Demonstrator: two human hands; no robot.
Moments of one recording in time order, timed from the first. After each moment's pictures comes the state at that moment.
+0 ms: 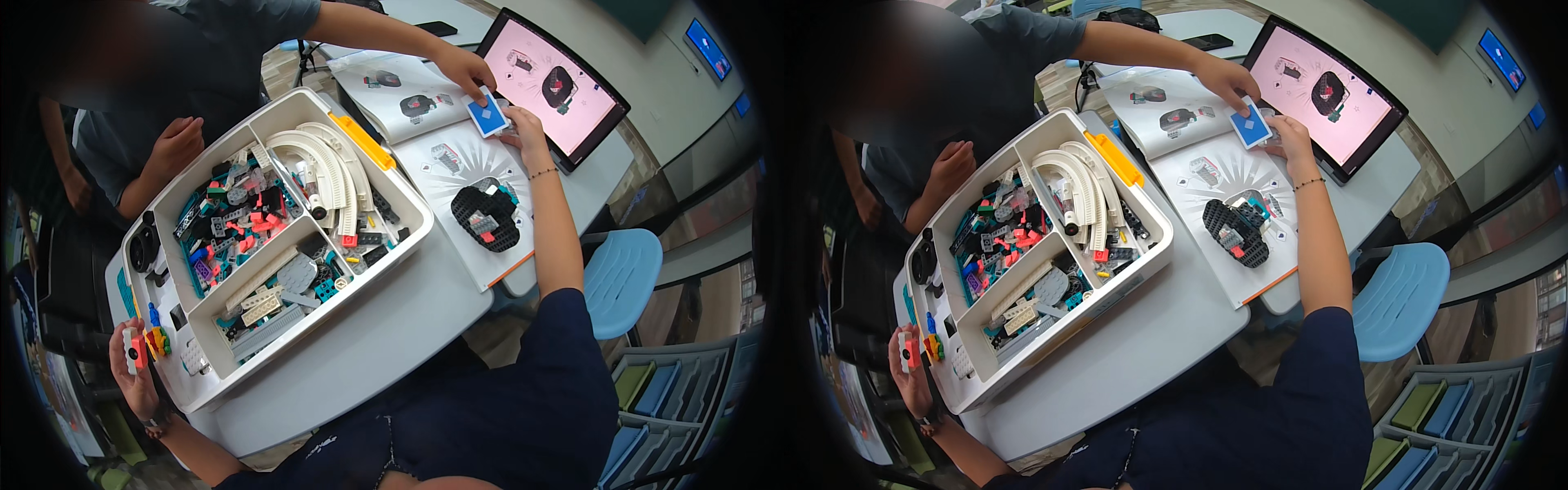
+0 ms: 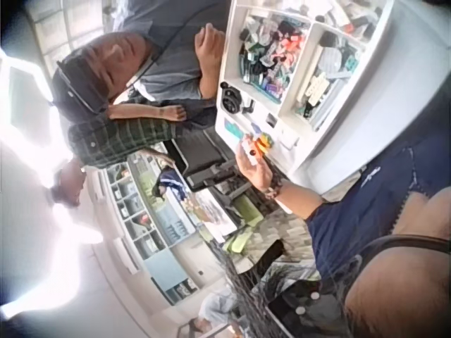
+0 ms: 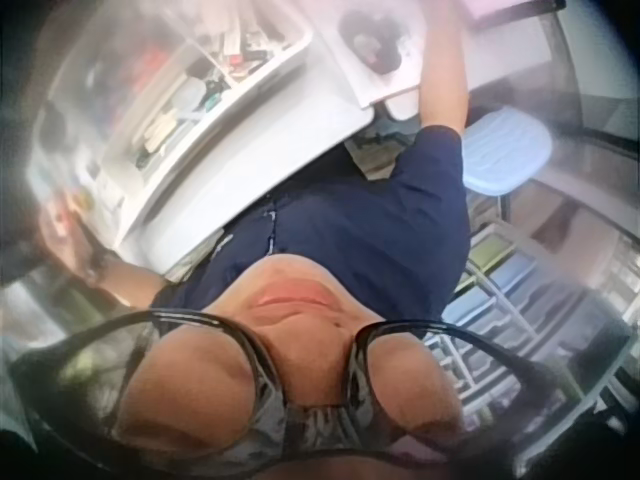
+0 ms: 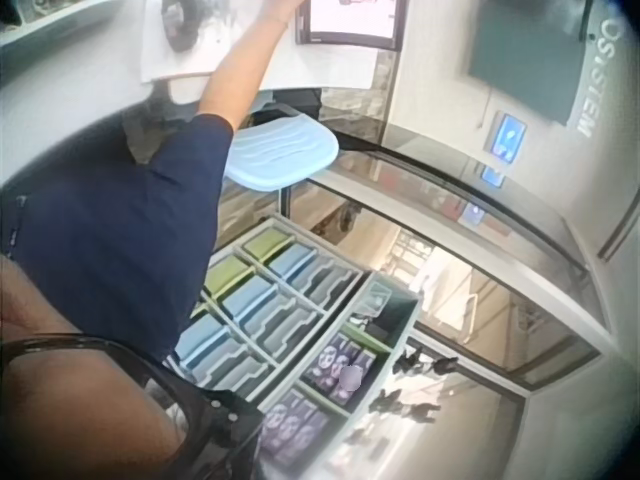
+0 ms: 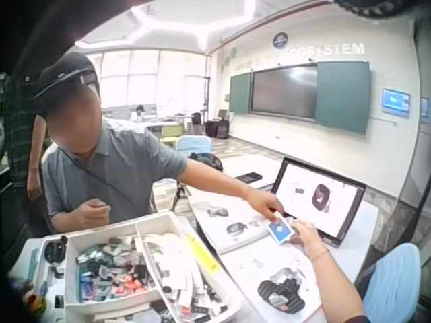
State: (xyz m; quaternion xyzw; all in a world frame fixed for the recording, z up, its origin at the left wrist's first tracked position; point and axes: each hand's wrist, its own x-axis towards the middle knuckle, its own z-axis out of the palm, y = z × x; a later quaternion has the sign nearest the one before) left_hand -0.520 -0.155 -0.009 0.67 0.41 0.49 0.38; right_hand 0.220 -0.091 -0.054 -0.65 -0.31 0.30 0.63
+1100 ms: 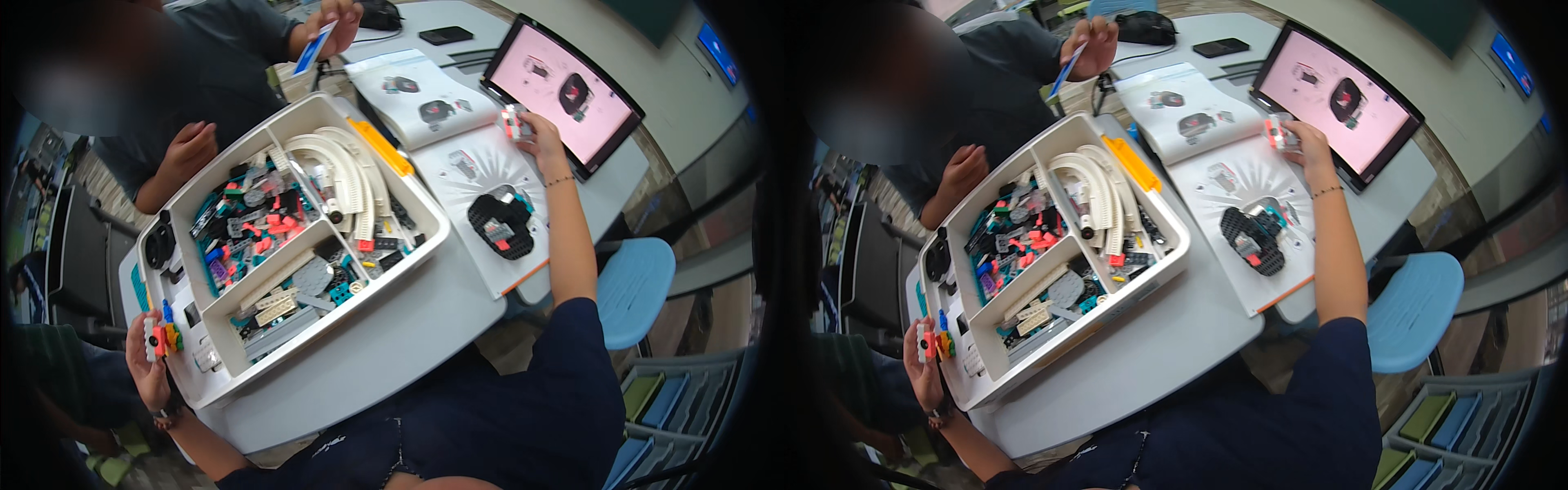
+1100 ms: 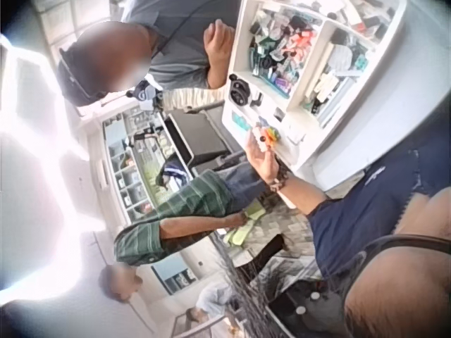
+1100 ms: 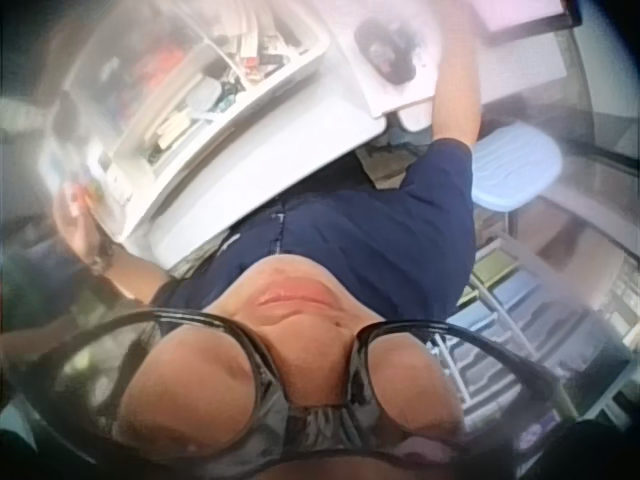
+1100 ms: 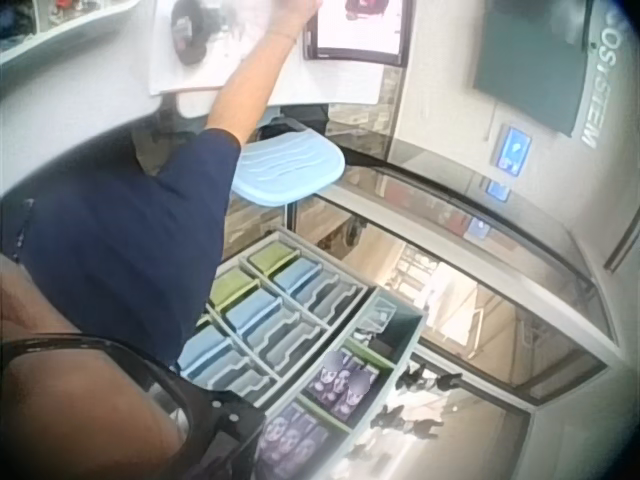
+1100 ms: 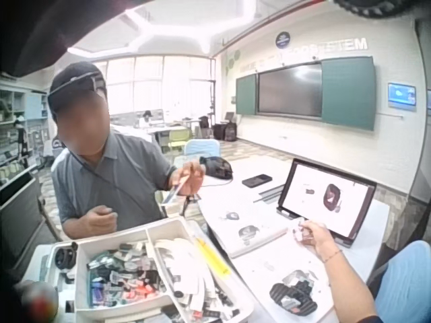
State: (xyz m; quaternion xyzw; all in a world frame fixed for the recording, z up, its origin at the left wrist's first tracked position) left_hand -0.512 -0.154 -0.012 0.69 0.41 0.46 0.38; right_hand 0.226 -0.090 -0.057 -0.63 -0.30 0.33 0.64
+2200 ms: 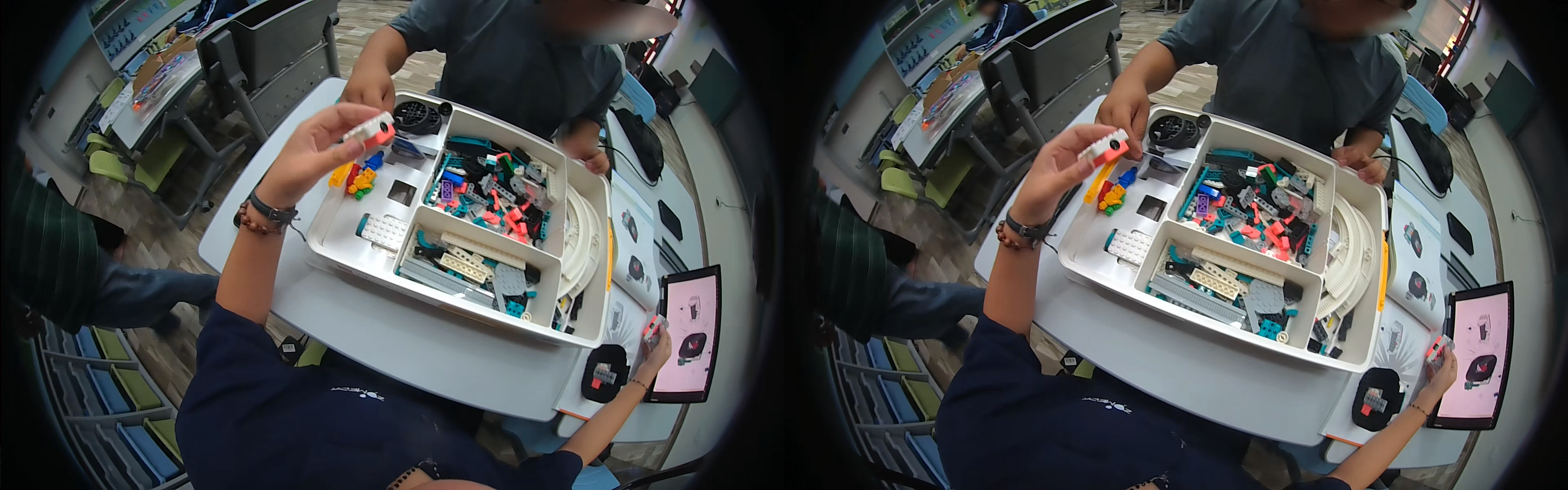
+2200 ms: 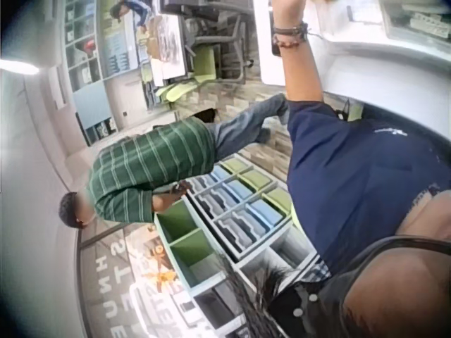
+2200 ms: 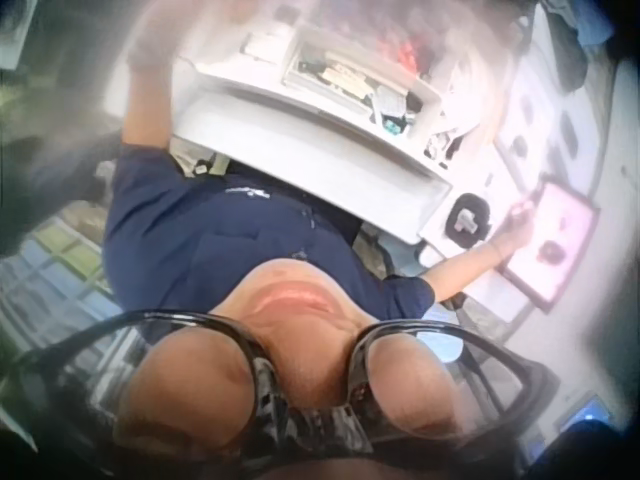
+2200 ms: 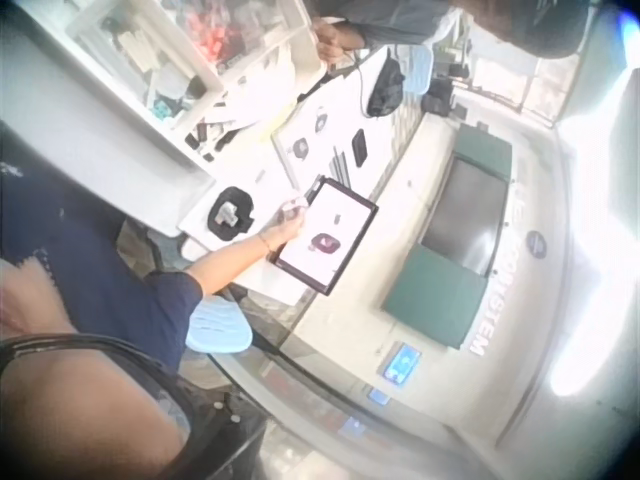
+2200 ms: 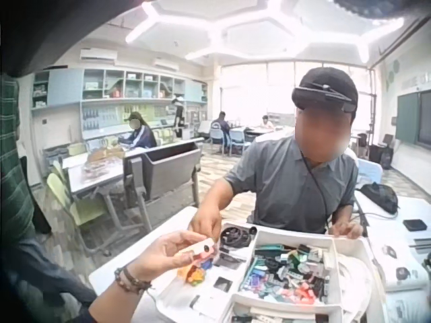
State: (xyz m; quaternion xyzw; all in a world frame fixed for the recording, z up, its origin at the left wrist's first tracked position) left_hand -0.479 -0.160 0.036 0.63 0.43 0.55 0.35; right_hand 0.275 -0.071 -0.085 -0.70 -0.34 0.23 0.59
